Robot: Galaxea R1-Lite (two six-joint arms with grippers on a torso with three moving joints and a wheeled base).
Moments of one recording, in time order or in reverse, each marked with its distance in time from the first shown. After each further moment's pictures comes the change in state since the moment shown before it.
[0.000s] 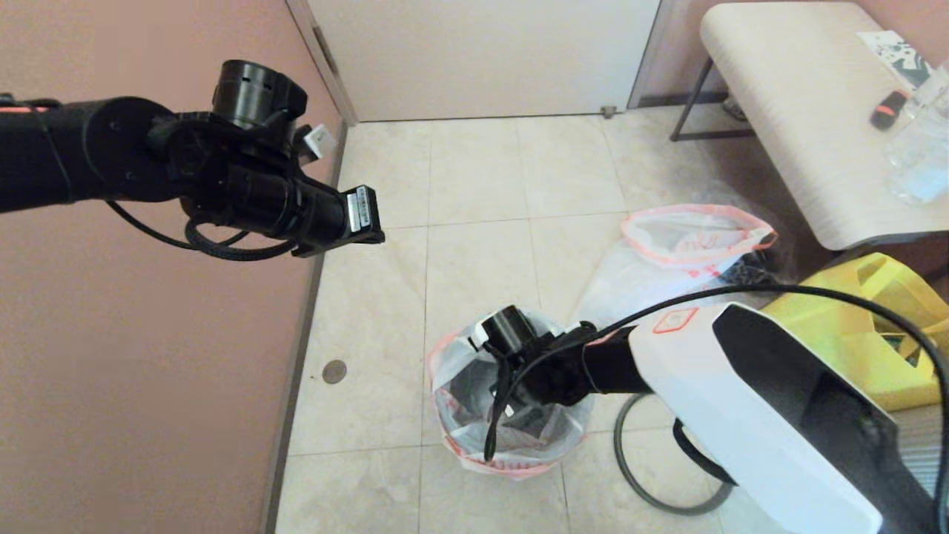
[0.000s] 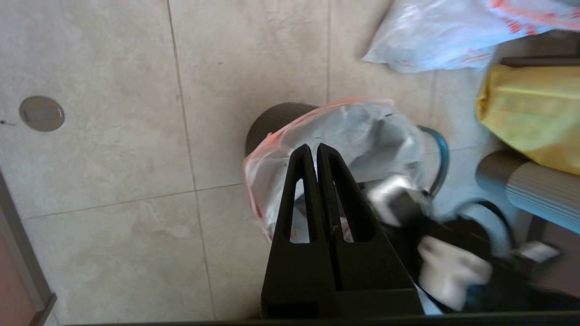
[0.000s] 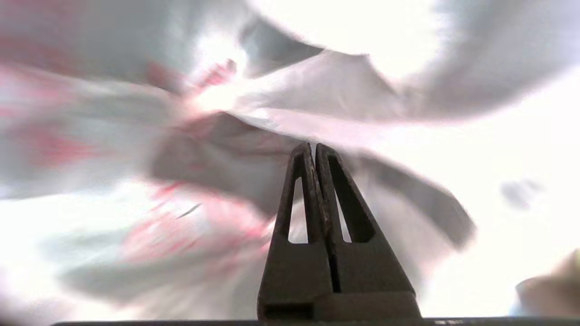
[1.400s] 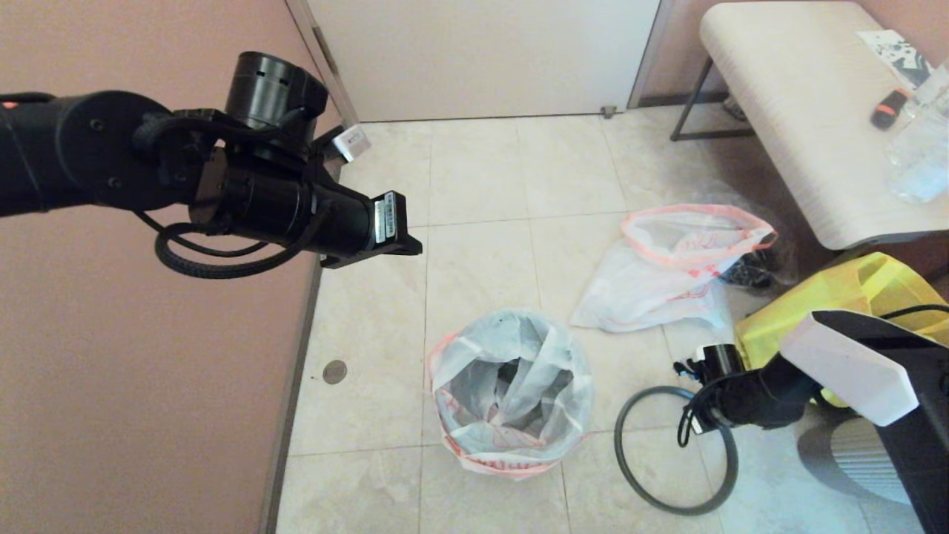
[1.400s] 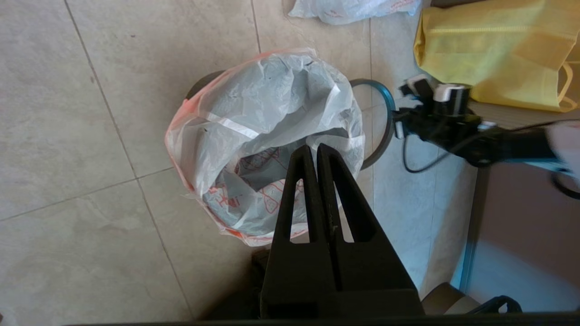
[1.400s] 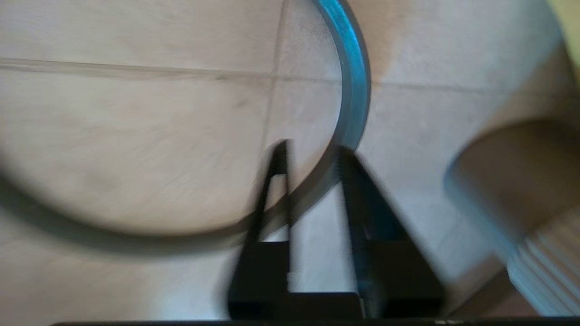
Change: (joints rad) left arm -0.111 -0.052 0.065 0.001 -0.102 -0.001; right arm -0.735 0.169 0.511 -0.599 0.135 -0.241
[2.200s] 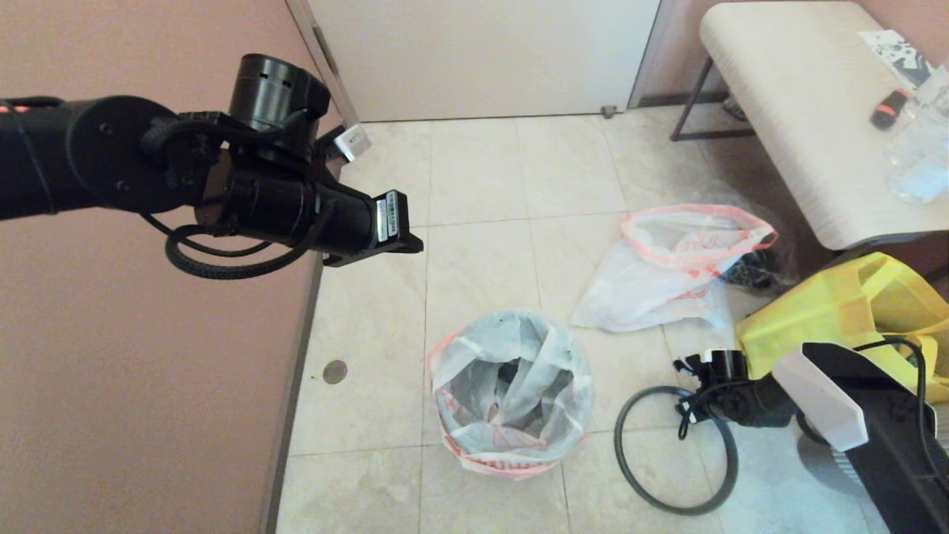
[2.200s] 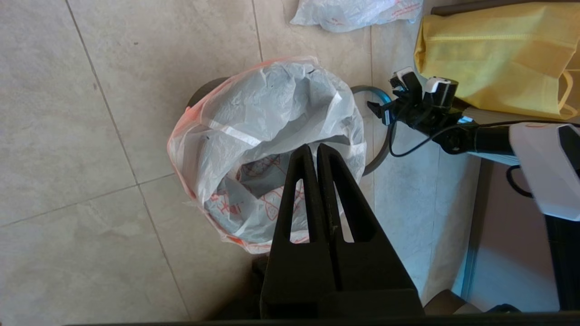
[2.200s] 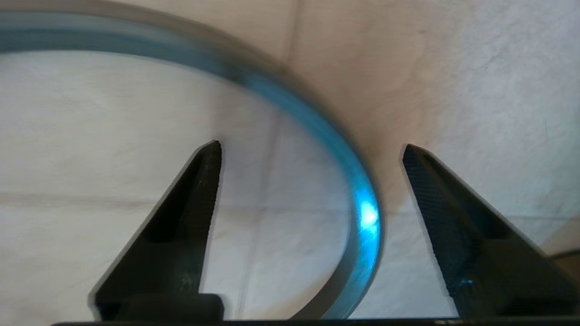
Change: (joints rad) left arm 0.004 0.008 0.002 -0.025 0.005 -0.003; right arm -0.098 0.268 -0.402 -0.006 0.192 -0.106
